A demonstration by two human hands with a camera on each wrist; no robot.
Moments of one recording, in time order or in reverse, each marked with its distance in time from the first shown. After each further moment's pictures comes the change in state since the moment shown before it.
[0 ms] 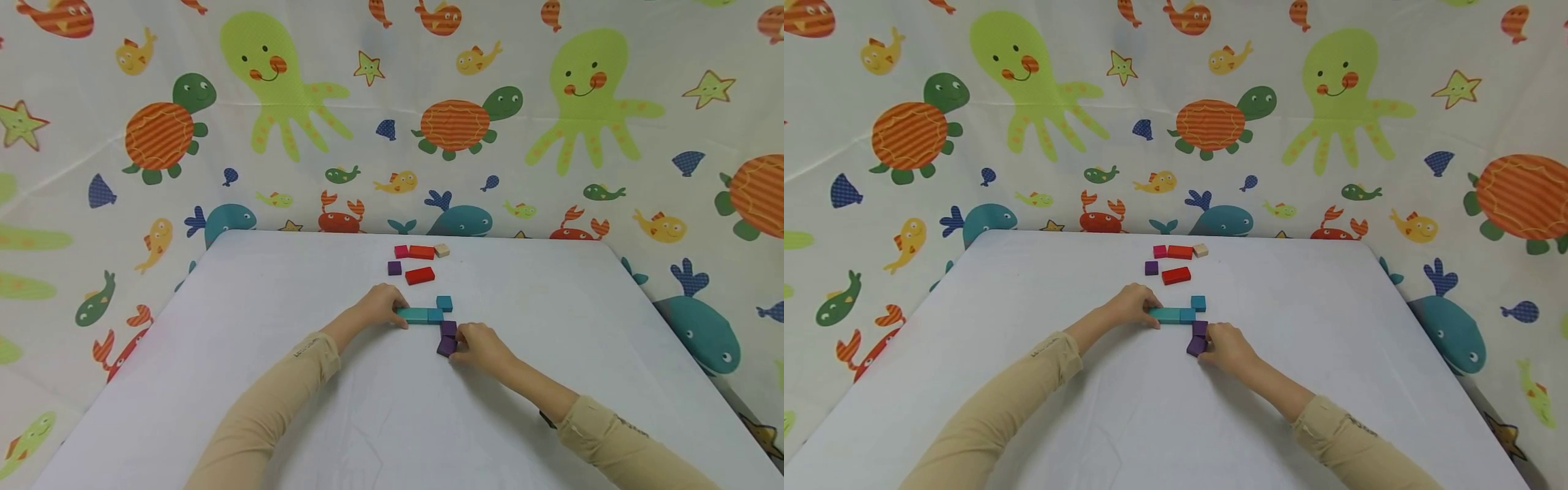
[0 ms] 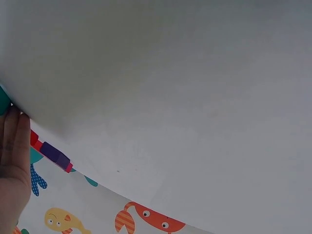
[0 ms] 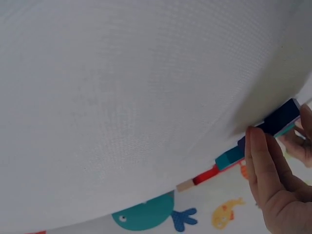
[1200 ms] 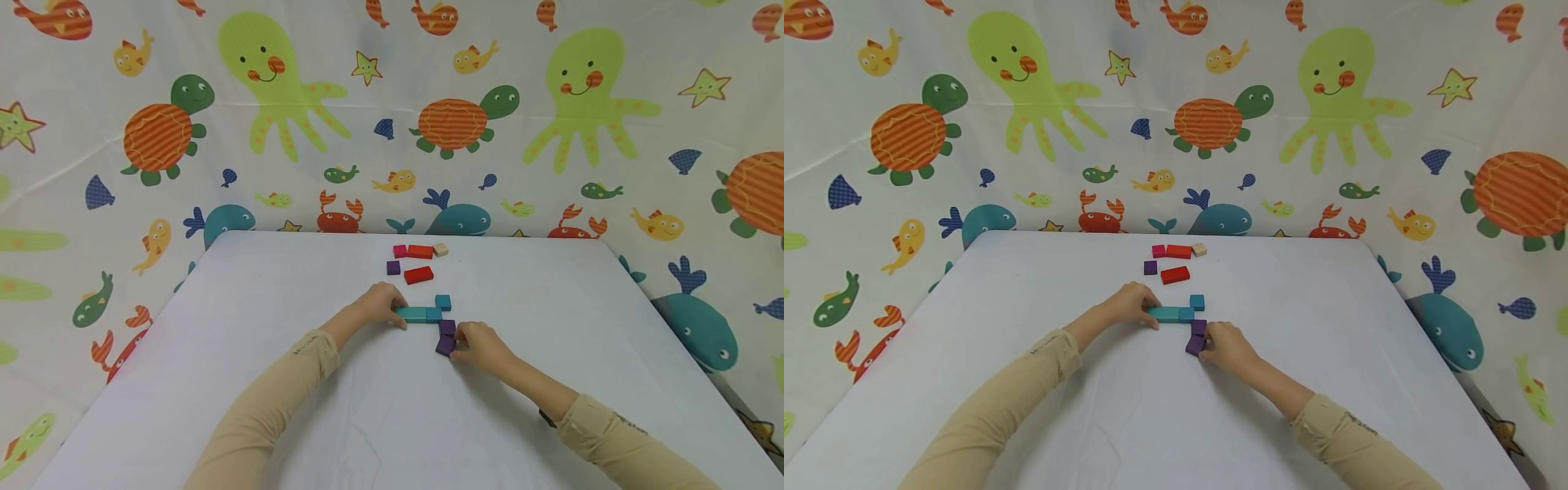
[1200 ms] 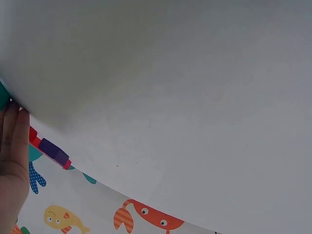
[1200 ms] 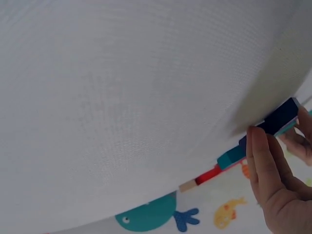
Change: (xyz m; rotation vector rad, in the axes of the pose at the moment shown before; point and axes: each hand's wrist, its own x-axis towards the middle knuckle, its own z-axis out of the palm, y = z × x) left_hand 0.001 0.001 -0.003 -0.007 -0.041 -0.012; right_hand -0.002 0.004 0.000 0.049 0.012 -0.003
